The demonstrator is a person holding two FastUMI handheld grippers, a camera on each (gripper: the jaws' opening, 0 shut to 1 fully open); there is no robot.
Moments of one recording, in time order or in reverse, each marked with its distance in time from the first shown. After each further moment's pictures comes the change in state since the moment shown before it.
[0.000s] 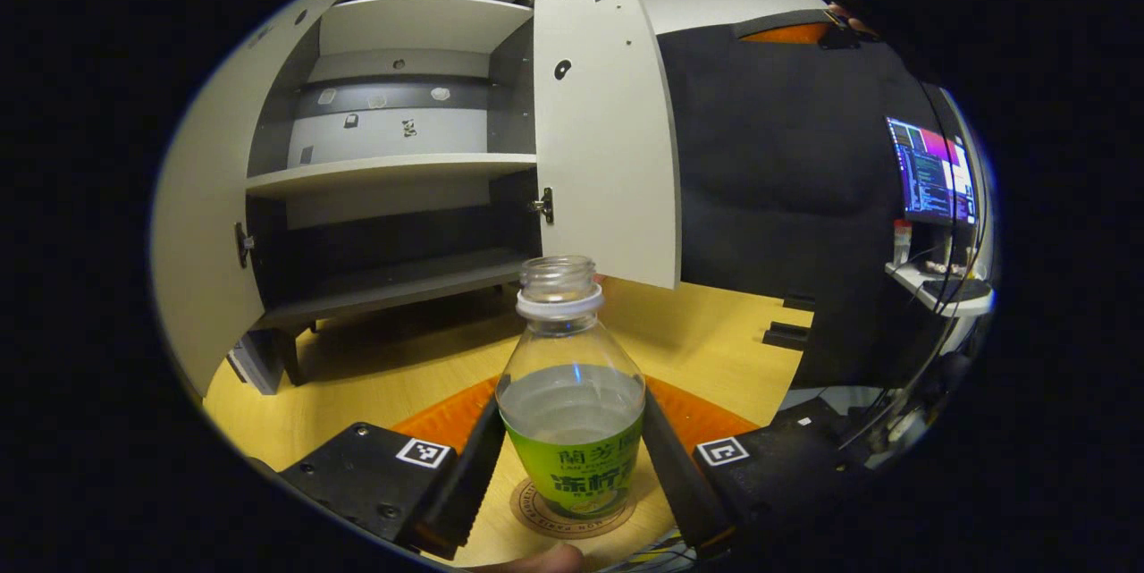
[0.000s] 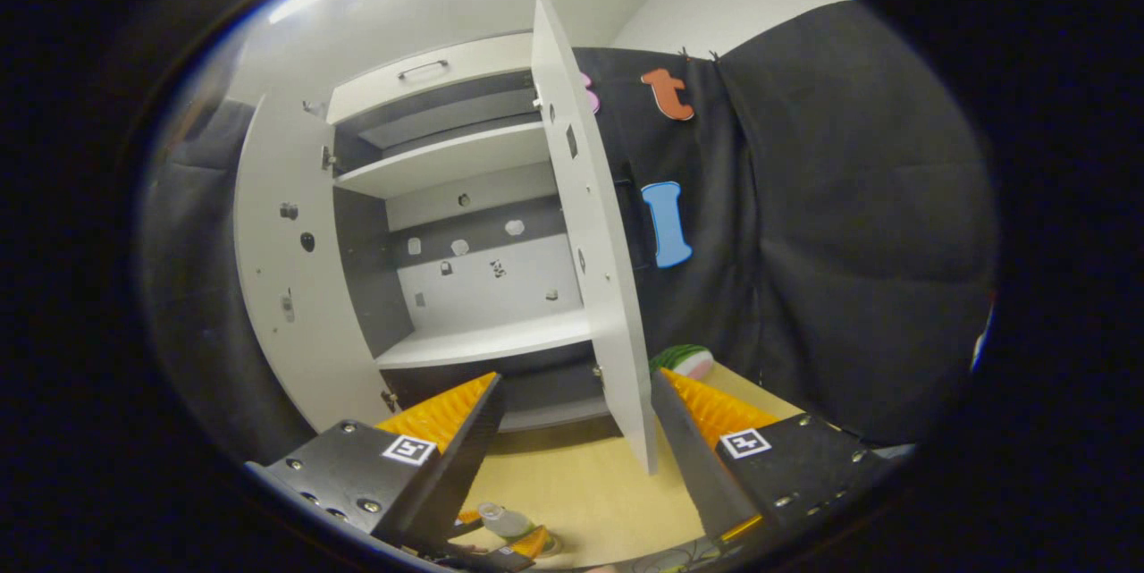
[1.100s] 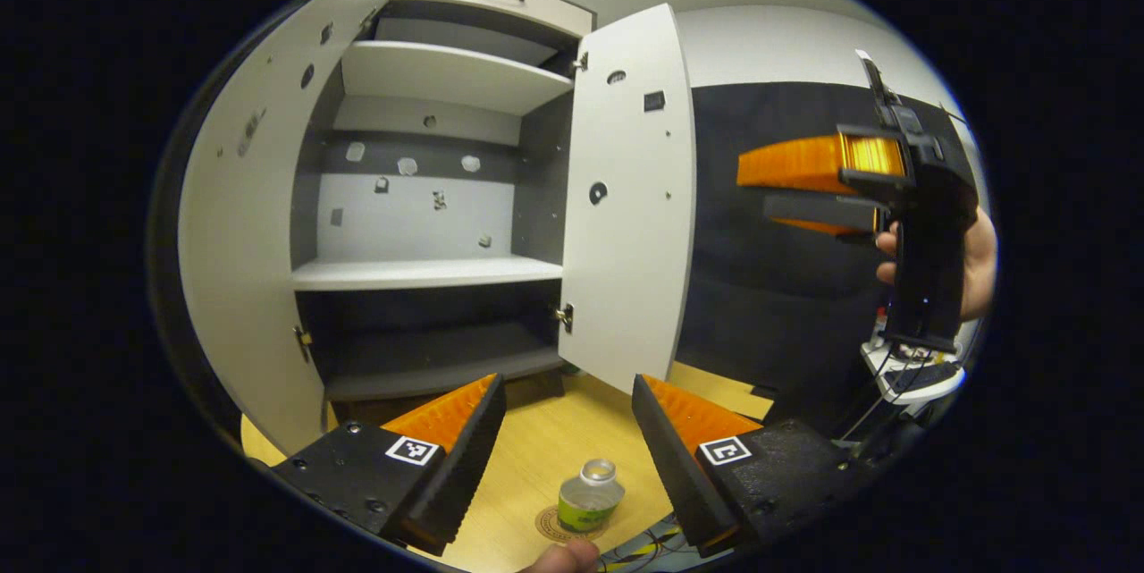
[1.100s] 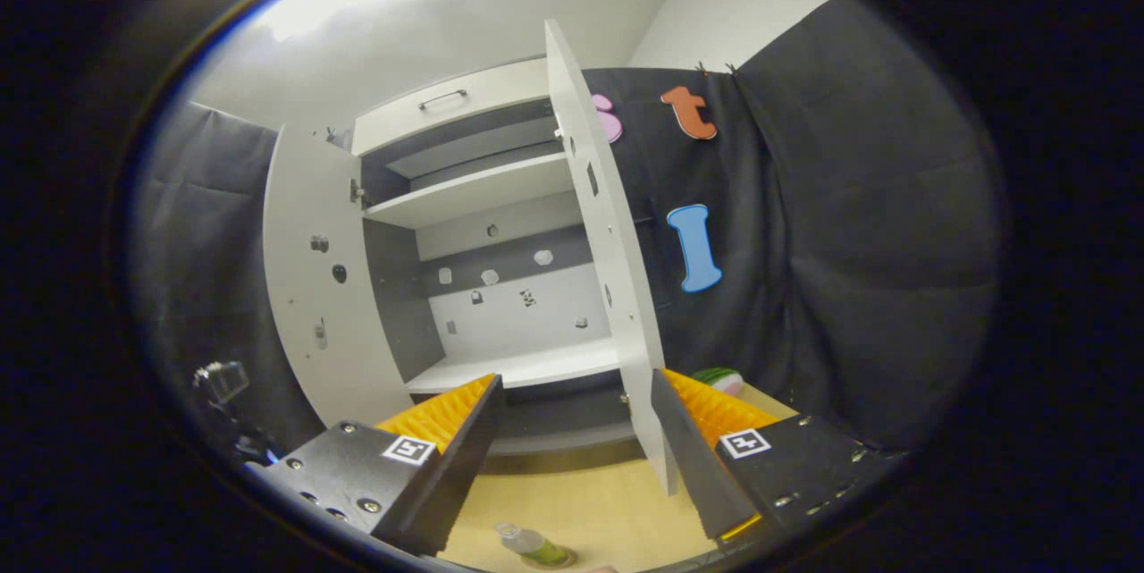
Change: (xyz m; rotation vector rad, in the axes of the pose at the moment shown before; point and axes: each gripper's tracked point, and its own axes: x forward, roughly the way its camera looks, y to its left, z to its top) left arm -0.081 0.041 0.204 -0.111 -0.117 0.041; right arm 0.002 0.005 0.042 0.021 -0.085 0.134
